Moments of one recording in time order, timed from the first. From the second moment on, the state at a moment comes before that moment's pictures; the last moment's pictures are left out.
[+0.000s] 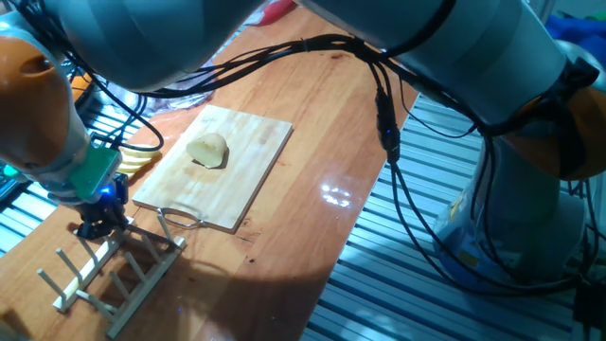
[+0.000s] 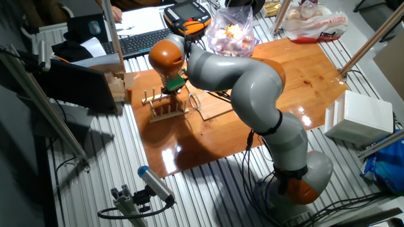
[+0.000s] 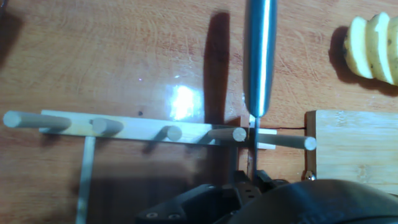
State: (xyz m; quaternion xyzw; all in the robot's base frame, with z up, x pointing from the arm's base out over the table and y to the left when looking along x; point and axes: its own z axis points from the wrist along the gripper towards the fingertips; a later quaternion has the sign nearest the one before) arm 0.624 0.309 0.091 -0.08 0.99 -0.09 0.06
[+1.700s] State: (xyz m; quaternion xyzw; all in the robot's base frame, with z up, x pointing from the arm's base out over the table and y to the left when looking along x) arm 0.595 0.295 0.190 -0.05 1.00 0.04 0.02
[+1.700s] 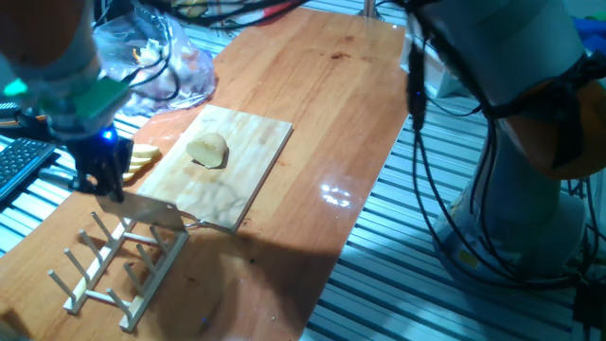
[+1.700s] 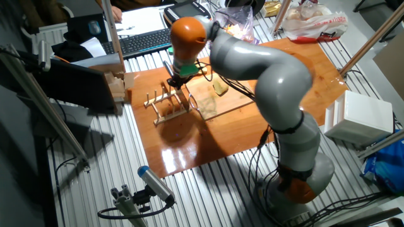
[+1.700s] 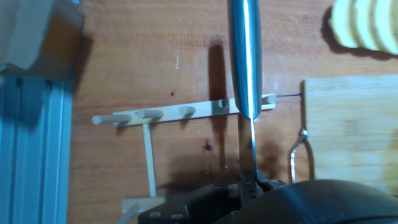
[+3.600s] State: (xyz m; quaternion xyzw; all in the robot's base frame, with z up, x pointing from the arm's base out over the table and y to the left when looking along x) arm 0.607 0.272 0.183 -0.05 1.00 0.07 0.01
